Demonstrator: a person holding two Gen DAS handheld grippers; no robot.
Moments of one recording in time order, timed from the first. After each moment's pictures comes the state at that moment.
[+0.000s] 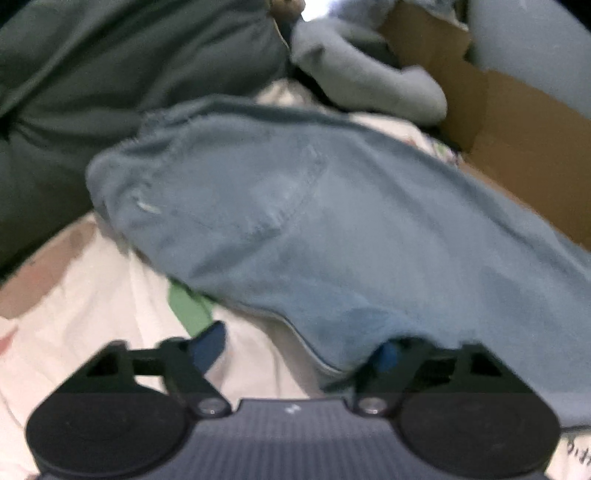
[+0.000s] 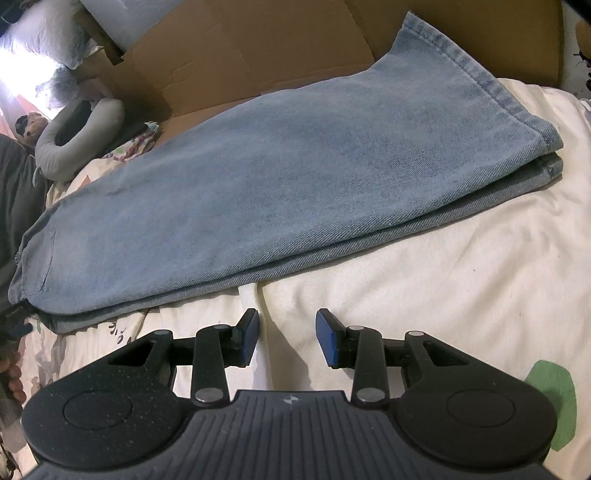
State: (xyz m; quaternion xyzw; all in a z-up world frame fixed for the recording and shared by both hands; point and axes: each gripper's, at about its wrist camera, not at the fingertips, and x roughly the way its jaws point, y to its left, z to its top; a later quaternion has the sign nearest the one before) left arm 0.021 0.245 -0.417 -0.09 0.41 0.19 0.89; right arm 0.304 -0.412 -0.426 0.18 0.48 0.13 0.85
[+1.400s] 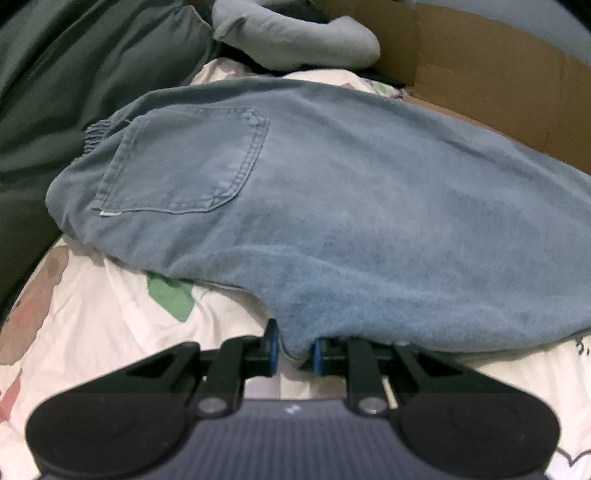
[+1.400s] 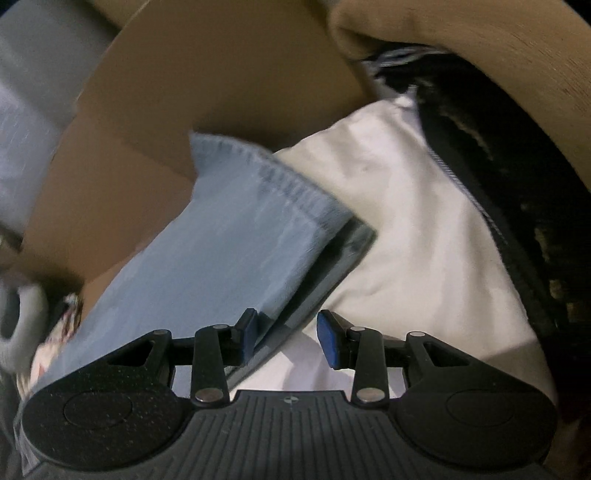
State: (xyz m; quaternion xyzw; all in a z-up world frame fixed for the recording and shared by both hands) left arm 0.020 0.219 -0.426 -0.01 0.47 0.13 0.87; right arm 0.315 -0.537 -0.434 0.36 0.38 -0.08 0.85
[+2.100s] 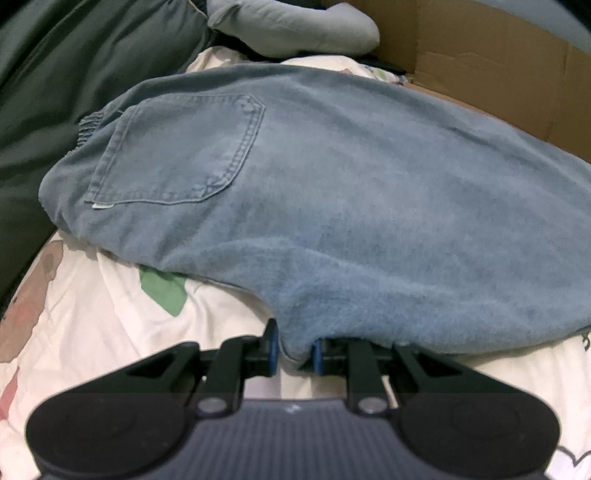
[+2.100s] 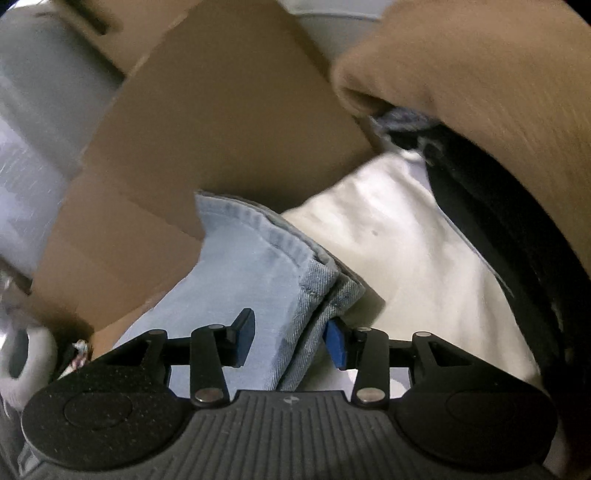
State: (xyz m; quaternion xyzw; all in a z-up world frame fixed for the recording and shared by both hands) left arm 0.027 0.213 -0.436 0.00 0.48 0.14 0.86; right arm 0.329 -0.549 -0.421 0.35 0.31 -0.08 0.88
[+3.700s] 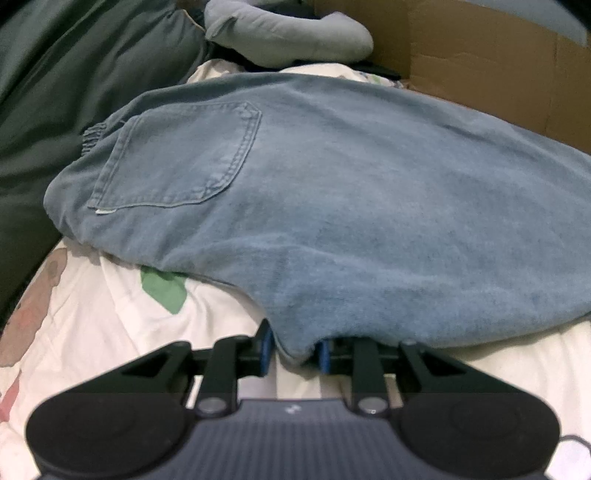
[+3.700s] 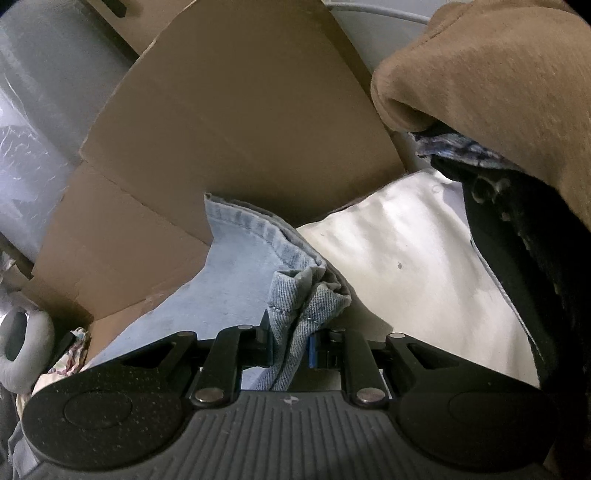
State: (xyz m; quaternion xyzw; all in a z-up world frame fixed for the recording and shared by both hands) left arm 0.030 0.206 -0.439 0.01 0.47 0.19 0.86; right arm 0.321 -0.475 -0.450 0.33 0.32 -0.06 0.89
